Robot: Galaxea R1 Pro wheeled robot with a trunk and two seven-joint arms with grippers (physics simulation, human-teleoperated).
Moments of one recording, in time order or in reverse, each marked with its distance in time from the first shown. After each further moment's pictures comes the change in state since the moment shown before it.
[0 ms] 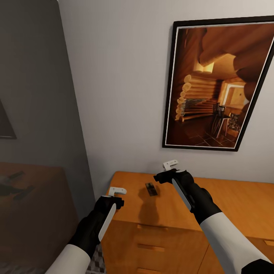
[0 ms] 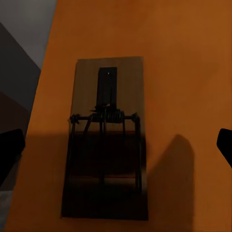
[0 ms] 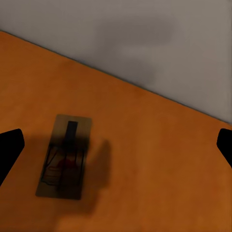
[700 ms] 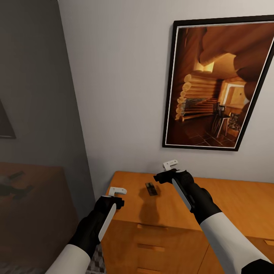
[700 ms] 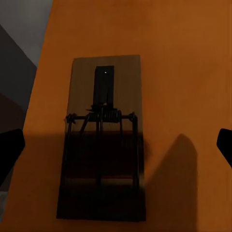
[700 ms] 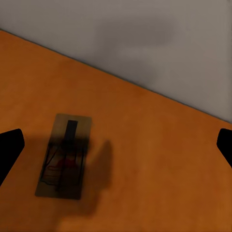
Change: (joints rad) left arm 0.000 0.000 -0.001 0.000 0.001 0.000 -0.005; right arm 0.000 0.000 0.000 0.000 0.000 0.001 0.000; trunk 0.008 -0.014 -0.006
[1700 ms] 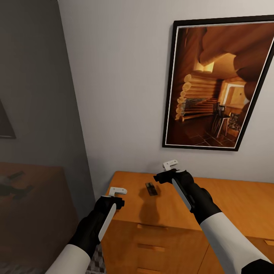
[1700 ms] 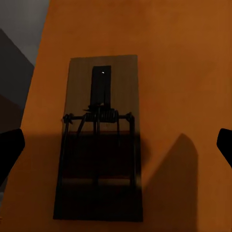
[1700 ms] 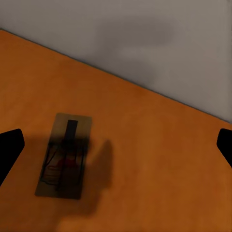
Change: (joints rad) left arm 0.000 0.000 0.001 0.000 -0.001 0.000 -0.008; right arm 0.000 0.000 0.001 0.000 0.000 0.000 0.000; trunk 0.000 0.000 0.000
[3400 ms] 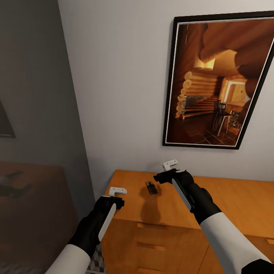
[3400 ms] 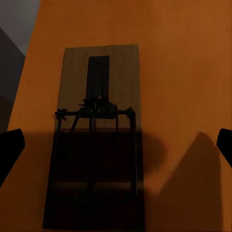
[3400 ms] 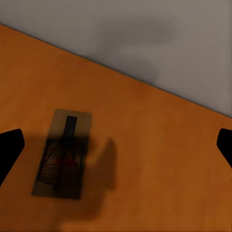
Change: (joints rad) left arm 0.000 0.000 0.001 0.000 -0.001 0.000 0.000; right arm 0.000 0.000 0.000 0.000 0.000 0.000 0.001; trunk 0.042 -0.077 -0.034
